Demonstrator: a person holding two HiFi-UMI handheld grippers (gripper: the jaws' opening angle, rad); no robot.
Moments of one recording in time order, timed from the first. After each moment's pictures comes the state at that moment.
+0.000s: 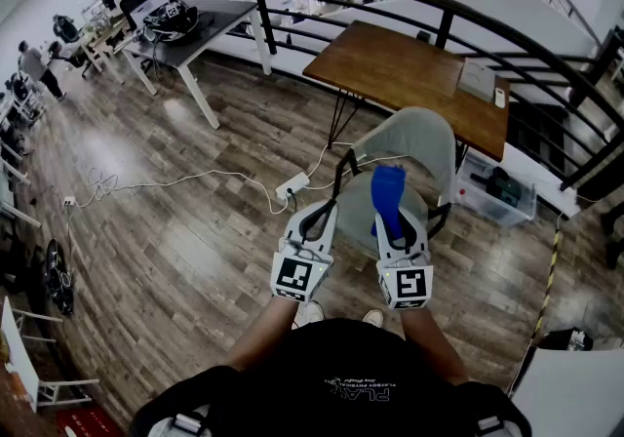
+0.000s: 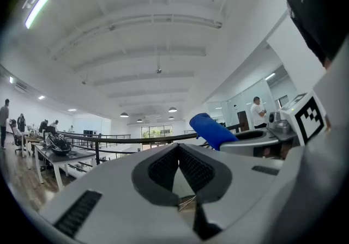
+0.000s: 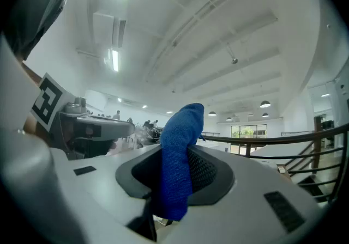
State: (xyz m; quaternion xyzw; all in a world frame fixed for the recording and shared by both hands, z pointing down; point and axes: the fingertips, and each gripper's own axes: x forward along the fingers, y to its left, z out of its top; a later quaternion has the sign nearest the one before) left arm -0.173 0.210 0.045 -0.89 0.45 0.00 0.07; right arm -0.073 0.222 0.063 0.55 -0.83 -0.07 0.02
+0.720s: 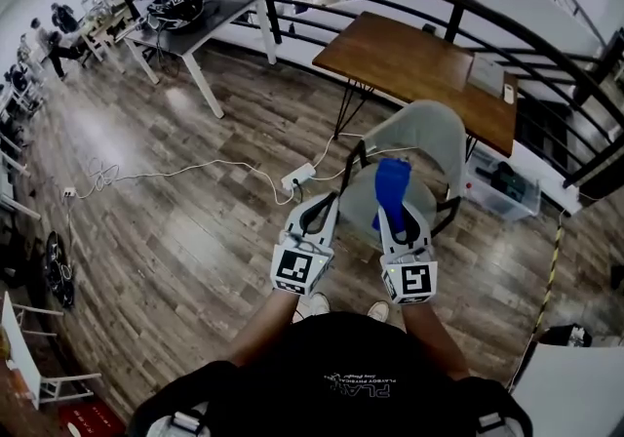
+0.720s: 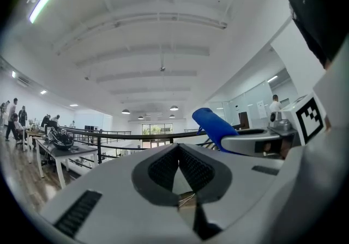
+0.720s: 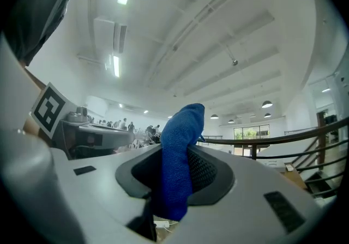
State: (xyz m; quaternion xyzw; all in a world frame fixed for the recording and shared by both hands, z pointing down) left arm -0.216 0.204 0.058 -0.89 0.45 0.01 0.05; right arm -0.114 0.221 0.063 0.54 -0.84 -0.07 -0.01
